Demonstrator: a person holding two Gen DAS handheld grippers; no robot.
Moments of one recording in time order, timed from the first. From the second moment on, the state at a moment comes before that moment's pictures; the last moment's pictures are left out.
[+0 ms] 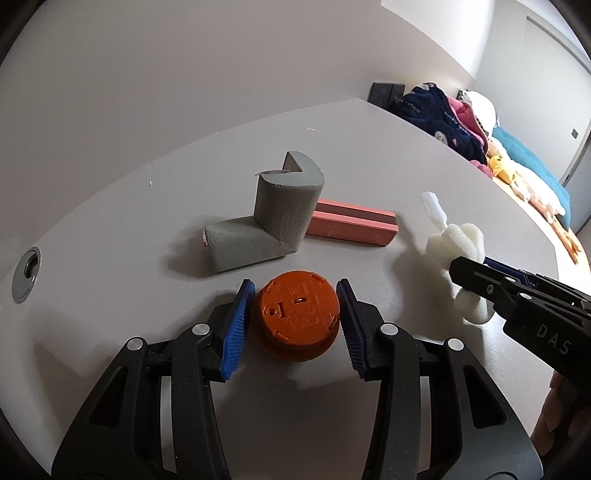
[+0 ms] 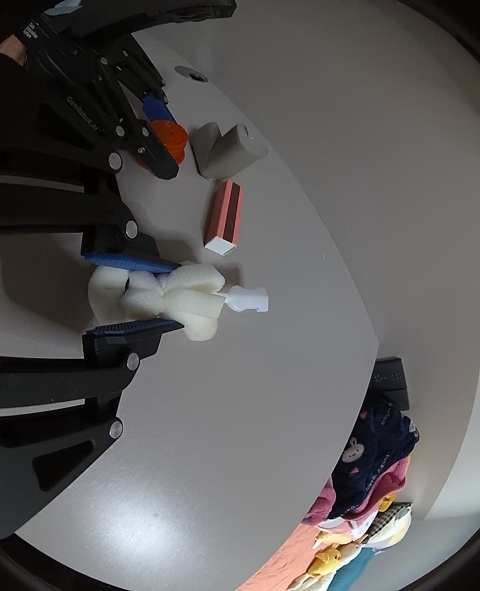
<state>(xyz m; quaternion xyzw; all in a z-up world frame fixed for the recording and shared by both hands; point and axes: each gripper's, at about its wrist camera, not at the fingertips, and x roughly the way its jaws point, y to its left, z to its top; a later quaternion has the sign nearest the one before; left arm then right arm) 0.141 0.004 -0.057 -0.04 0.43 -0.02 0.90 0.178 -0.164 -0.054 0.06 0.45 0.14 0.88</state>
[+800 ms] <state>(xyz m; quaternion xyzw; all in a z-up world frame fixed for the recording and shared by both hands) 0.091 -0.041 -0.020 -0.04 0.41 -0.06 0.91 0.111 -0.206 -0.009 0.09 0.40 0.14 0.90</state>
